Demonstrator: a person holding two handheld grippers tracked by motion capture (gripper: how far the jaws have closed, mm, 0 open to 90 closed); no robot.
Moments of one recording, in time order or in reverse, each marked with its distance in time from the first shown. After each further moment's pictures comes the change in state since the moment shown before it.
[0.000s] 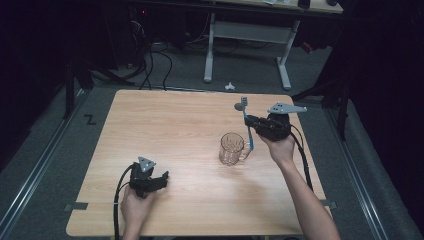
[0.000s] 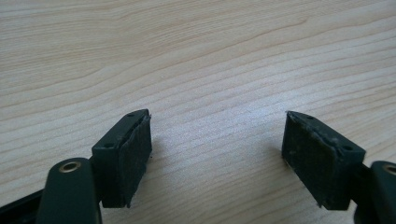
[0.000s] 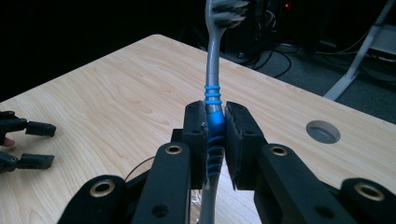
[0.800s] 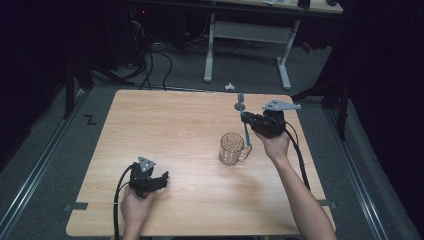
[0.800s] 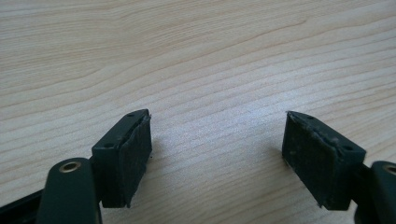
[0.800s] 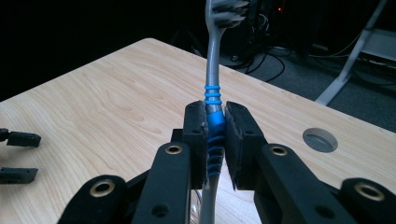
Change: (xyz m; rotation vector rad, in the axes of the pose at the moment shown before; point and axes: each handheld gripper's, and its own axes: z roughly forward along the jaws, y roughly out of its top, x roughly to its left) left arm 0.000 0.000 0.000 -0.001 -0.001 -0.001; right arm -0.001 0.005 0.016 -0.012 -0.029 -0.001
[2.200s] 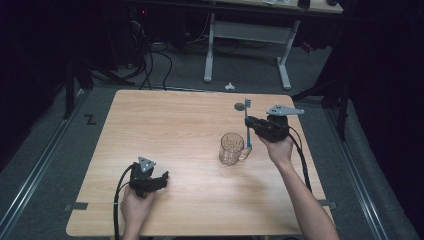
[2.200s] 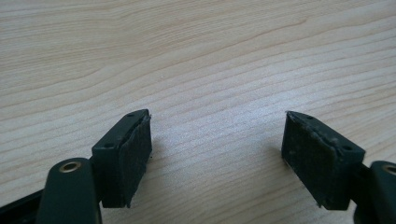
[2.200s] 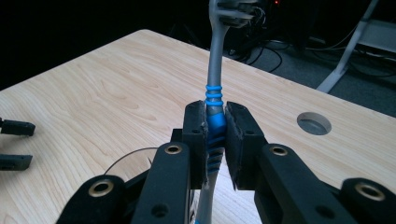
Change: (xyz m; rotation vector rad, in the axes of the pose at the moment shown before) left arm 0.000 0.000 0.000 0.000 0.001 0.001; right arm -0.006 -0.017 -0.007 0.019 -0.011 0.012
